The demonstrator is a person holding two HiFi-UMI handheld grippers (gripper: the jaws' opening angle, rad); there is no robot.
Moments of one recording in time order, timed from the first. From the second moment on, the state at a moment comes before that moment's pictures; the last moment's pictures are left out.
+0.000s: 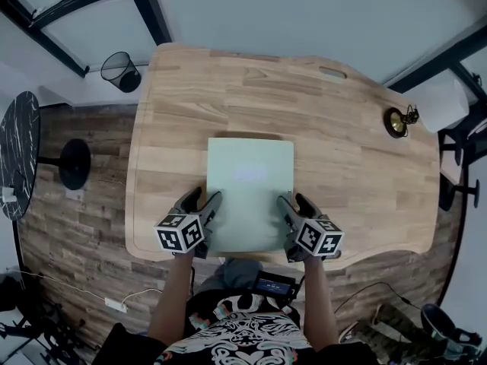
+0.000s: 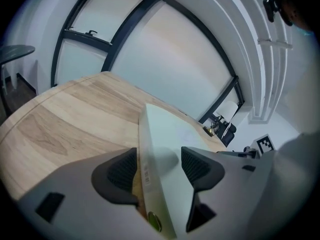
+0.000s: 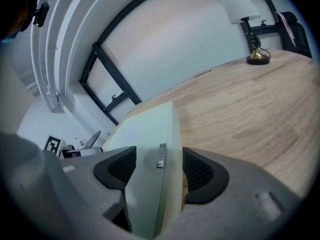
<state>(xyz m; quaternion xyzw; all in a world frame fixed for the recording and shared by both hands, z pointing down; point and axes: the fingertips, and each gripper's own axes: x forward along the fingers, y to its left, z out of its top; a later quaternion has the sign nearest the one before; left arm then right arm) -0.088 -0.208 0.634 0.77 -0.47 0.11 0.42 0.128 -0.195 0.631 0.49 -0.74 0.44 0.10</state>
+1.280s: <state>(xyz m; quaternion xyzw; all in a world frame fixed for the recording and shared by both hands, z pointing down) -0.079 -0.210 0.650 0.74 -0.48 0.10 0.47 0.120 -0.201 0.650 0.49 -0.73 0.47 0.09</state>
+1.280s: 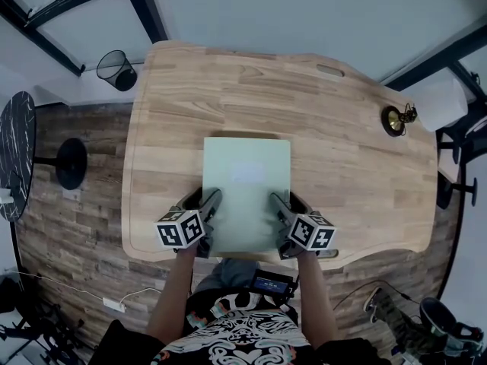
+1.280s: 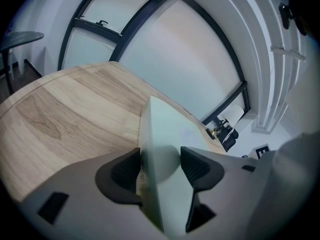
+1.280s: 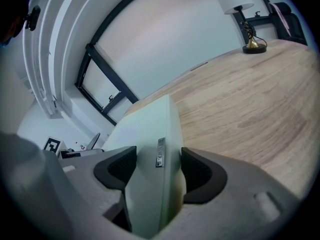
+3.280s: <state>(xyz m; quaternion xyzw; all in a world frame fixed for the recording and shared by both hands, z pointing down) -0.094 -0.186 0.539 0.78 -0.50 0.04 0.38 0.104 -0.169 0.541 0.52 -0.77 0.37 0.03</state>
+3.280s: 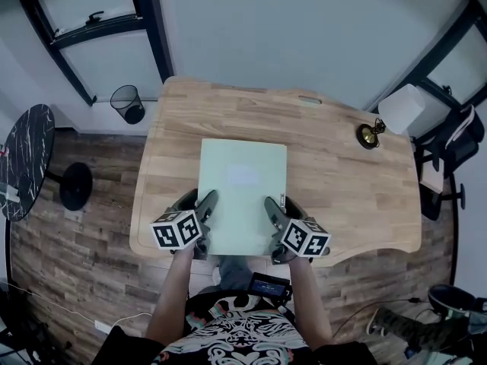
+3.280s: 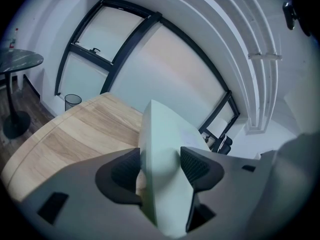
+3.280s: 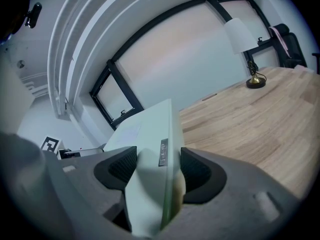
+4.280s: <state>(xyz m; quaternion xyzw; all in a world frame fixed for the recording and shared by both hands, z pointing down) -0.112 -0.139 0.486 0.79 -0.51 0.01 0.34 0.087 -0.124 0.488 0.52 -0.79 0.33 0.01</state>
